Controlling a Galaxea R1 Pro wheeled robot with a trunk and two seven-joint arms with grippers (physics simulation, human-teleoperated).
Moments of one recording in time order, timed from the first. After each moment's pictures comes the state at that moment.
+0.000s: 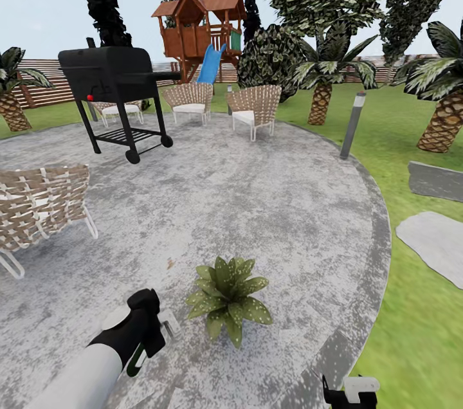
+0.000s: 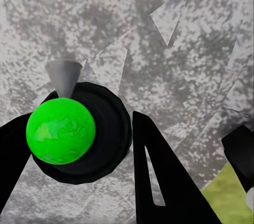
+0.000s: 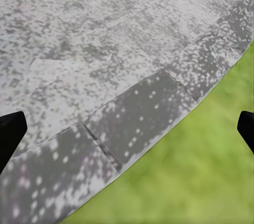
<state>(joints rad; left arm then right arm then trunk) -0.65 -0.02 -0.08 -0.66 -1.19 0.73 -0.96 -0.36 -0.06 -0.26 -0.13 0.38 -0.60 -0.19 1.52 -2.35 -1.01</state>
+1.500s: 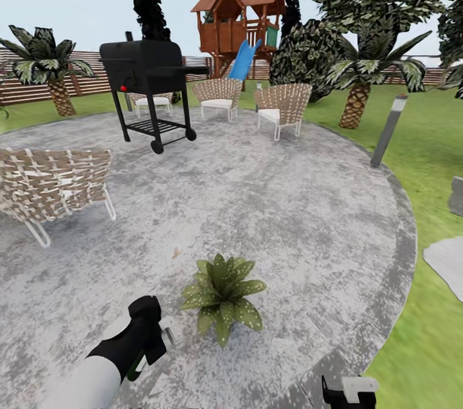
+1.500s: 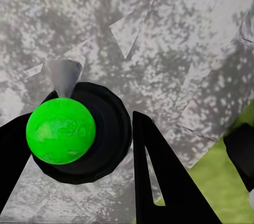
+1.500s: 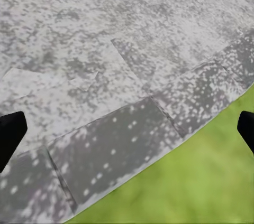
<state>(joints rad) -0.60 -0.02 -0.12 -0.73 -1.19 0.73 -0.96 -0.36 -0.06 -0.26 -0.13 0.38 -0.59 -0.19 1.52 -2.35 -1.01</state>
